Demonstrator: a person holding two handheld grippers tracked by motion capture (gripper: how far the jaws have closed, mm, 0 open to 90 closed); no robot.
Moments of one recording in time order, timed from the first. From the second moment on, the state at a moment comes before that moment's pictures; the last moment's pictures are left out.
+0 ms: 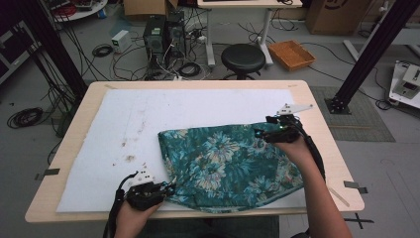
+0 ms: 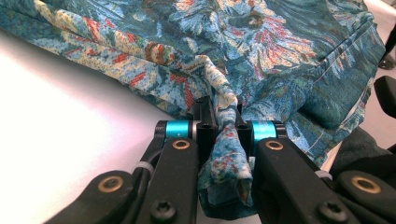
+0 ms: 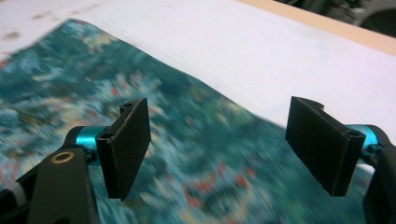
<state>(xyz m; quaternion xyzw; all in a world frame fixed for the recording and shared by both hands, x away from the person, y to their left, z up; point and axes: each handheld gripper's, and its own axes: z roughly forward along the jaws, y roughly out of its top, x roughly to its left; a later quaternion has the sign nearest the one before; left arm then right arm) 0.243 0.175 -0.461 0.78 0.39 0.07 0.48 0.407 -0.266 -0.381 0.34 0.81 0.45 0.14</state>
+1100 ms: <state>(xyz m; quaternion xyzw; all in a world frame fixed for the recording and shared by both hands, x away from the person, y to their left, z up) 0.242 0.176 -0.464 0.79 0.37 0.09 0.49 0.480 -0.049 -0.395 0.24 0.89 0.39 0.05</state>
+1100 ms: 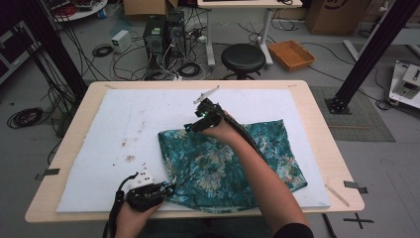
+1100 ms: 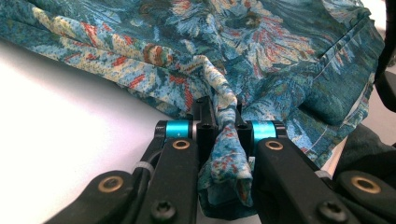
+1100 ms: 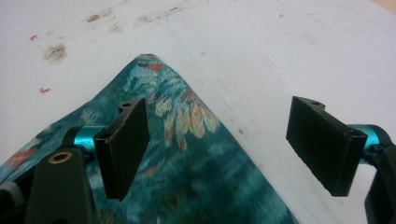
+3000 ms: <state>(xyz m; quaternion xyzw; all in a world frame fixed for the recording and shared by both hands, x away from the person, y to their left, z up) 0.244 0.170 -0.433 0.78 0.34 0.08 0.51 0.460 0.036 -0.399 0.16 0.90 0.40 0.06</state>
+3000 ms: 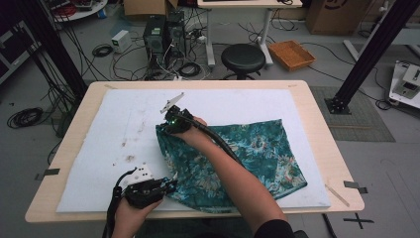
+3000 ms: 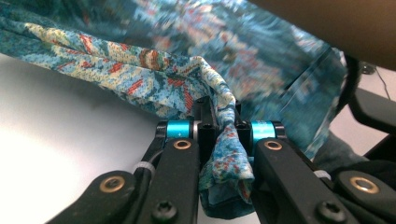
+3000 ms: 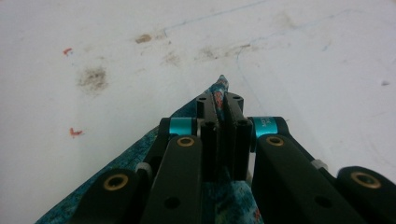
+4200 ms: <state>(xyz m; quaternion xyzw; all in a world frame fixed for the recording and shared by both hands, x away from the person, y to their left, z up) 0.293 0.037 -0.380 0.85 0.21 0.05 0.49 0.458 -0.132 -0.341 0.23 0.85 0.46 0.13</state>
